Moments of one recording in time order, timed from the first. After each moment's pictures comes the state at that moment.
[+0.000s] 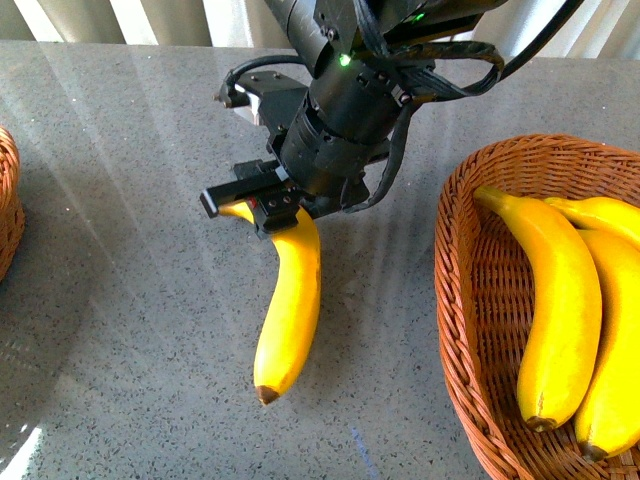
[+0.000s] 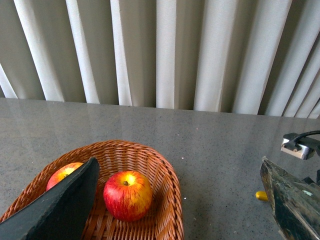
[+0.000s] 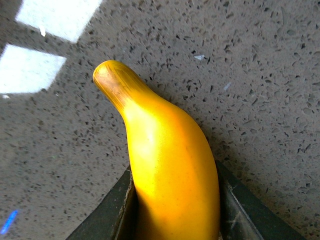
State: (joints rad) left arm 0.00 0.02 0.01 0.00 0.00 -0.01; right arm 0.59 2.27 1.55 -0.39 -0.18 -0.01
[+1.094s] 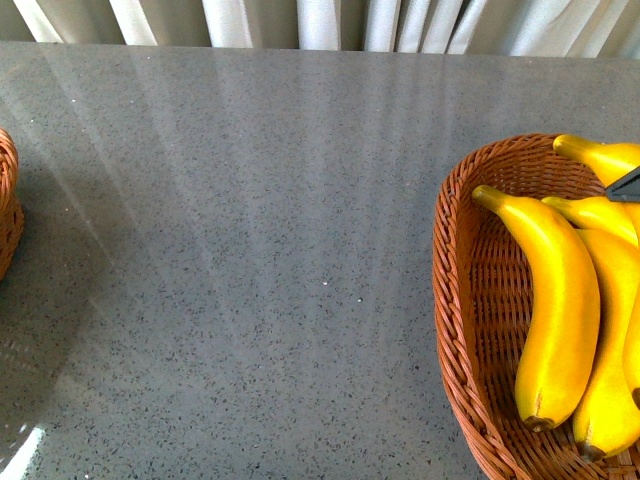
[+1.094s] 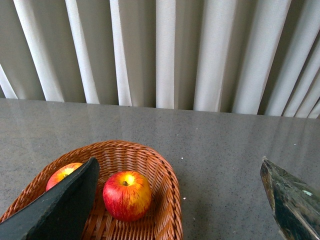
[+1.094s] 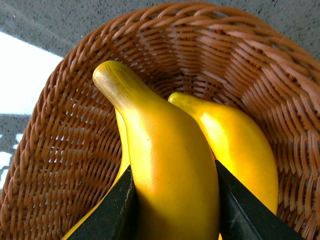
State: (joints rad) left arm 0.00 0.02 0.01 0.00 0.00 -0.01; right arm -0.03 1.64 0.90 -0.30 -0.37 -0.21
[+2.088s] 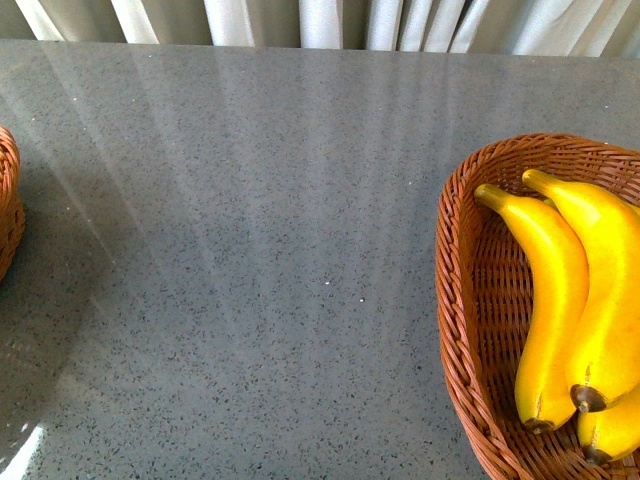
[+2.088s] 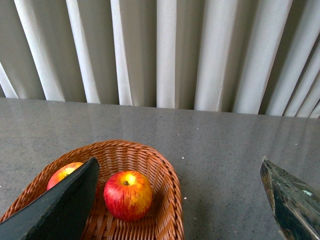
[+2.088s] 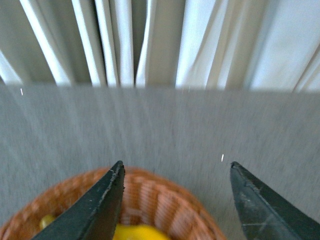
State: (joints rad) left arm 0.00 0.02 0.01 0.00 0.00 -0.01; right arm -0.01 1.41 0.32 1.00 -0.02 -0.02
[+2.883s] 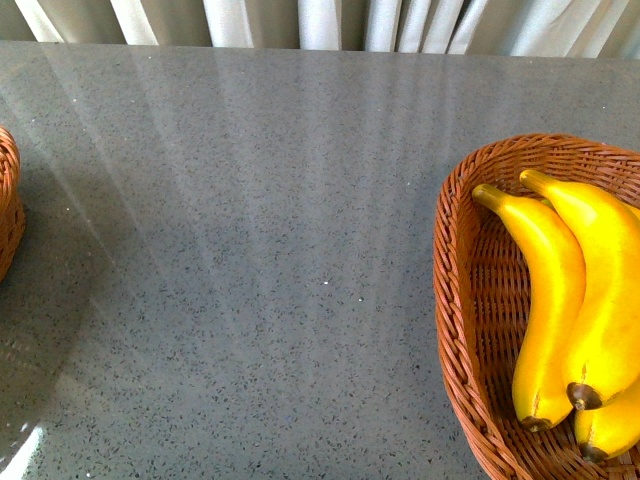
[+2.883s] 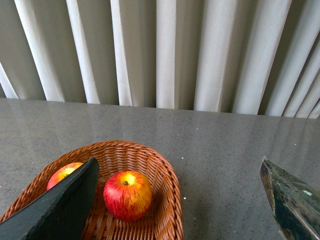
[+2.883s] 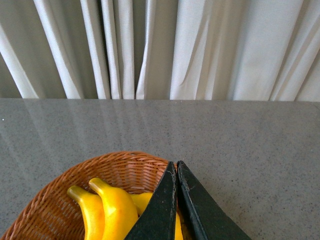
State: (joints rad) left arm 0.00 0.02 0.01 0.00 0.00 -0.01; right arm 0.00 0.87 0.03 0.82 0.00 -0.01
